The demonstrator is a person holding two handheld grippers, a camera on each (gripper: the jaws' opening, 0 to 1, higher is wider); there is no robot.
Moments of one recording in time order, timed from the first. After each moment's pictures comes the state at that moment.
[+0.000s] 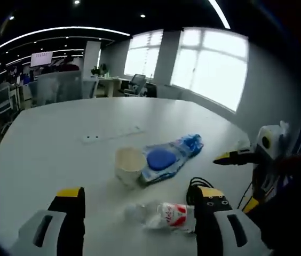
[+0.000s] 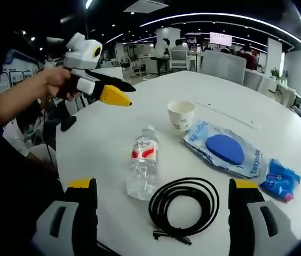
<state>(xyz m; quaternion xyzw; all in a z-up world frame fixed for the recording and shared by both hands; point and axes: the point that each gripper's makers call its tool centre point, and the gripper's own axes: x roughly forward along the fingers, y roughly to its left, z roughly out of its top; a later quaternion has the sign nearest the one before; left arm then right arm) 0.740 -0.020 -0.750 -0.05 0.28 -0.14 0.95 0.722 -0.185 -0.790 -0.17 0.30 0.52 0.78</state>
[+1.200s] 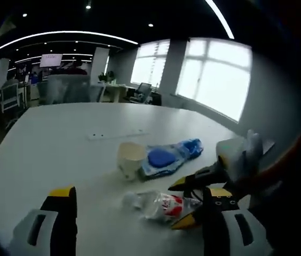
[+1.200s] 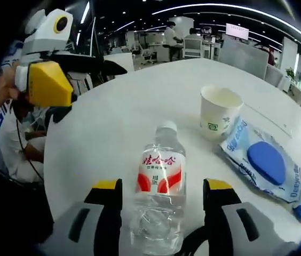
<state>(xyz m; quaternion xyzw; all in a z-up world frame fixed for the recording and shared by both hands) 0.708 -0.019 -0.755 -0.07 0.25 -0.11 0.96 0.722 -0.098 -0.856 -0.21 0.33 0.54 0.75</state>
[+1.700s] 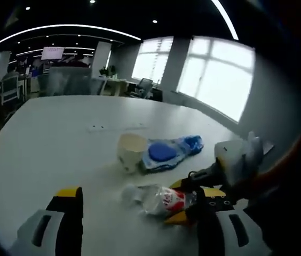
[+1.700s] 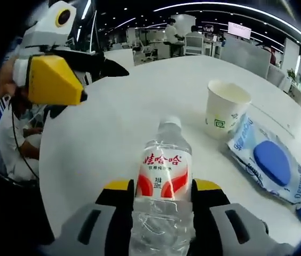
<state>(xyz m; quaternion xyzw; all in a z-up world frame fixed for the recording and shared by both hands) 0.706 -0.019 -0.771 -0.09 0.27 -0.11 0.95 0.720 -0.095 -0.867 -0.22 0.33 0.54 0.75</state>
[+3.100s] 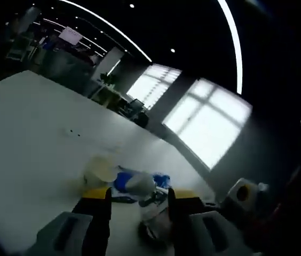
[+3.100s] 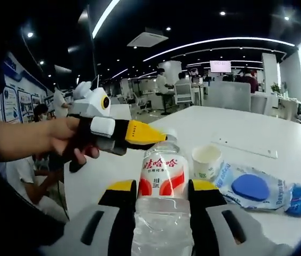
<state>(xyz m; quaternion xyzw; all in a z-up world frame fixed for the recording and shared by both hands) 0.742 -0.045 -0.719 -0.32 0.19 -0.16 0.91 0.710 -0.113 -0.732 -0.05 0.18 0.55 0.81</state>
